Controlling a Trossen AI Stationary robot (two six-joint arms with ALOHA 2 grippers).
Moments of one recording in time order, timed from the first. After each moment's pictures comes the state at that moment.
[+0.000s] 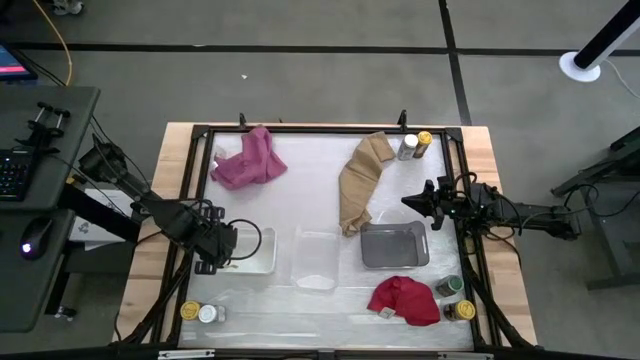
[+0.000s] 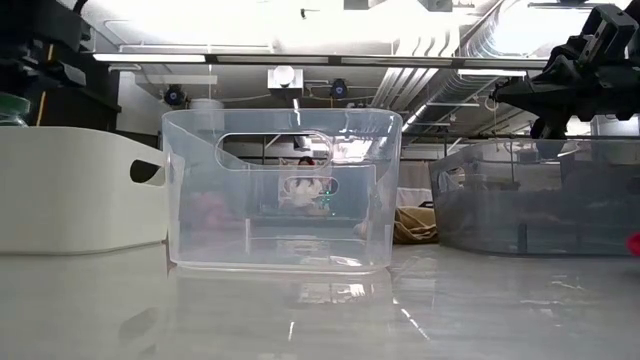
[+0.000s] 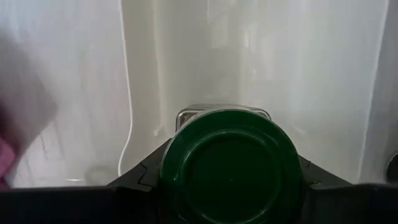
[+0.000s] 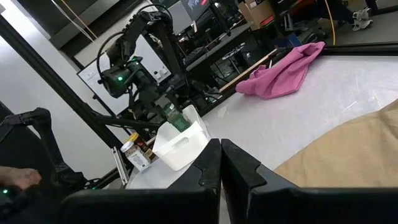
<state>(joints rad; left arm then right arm) -0.61 1.14 0.81 -1.17 -0.14 -0.54 -0.09 0.01 0.01 0.01 0.01 0.60</state>
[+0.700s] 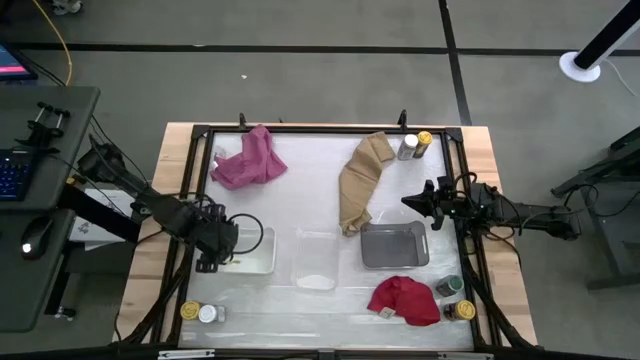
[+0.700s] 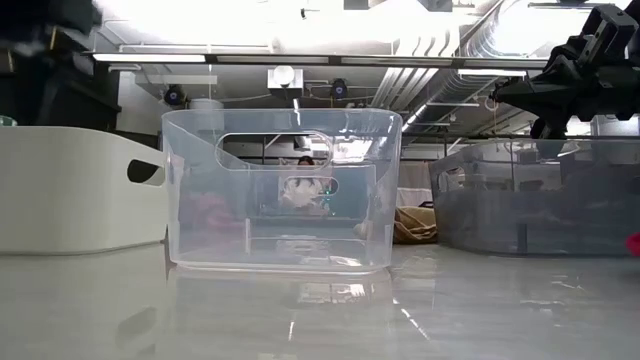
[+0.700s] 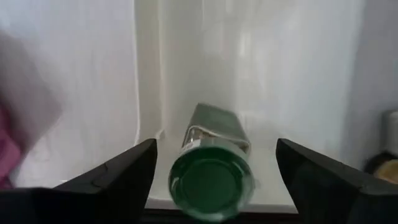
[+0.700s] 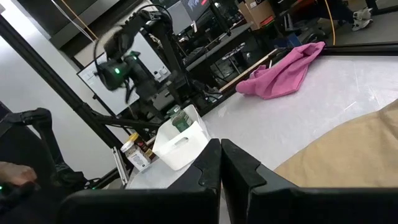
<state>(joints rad) -0.56 1.13 0.89 -1.22 -0.13 -0.53 -0.09 0.01 0.01 0.01 0.01 0.60</state>
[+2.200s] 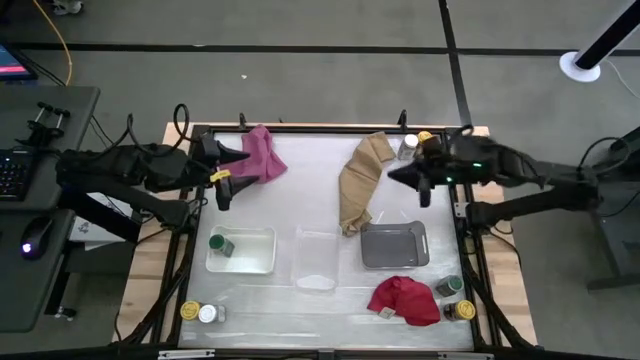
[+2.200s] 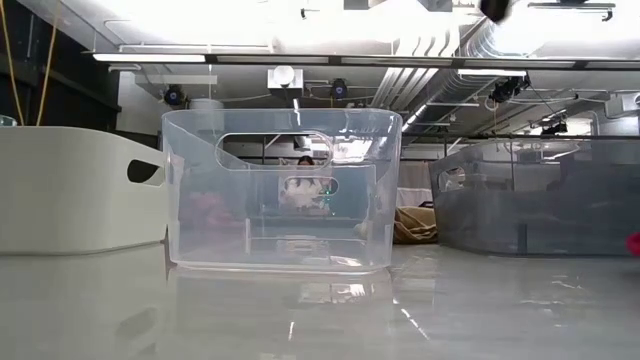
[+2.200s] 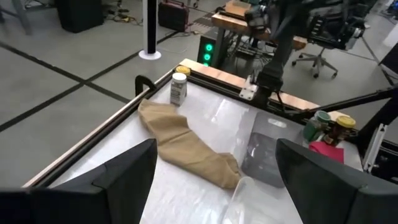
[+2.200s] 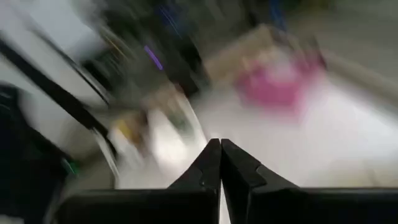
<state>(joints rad) -0.19 0.90 1.23 -0.71 -0.54 -0.36 -0.04 0.90 1.10 -0.59 0.06 0.53</state>
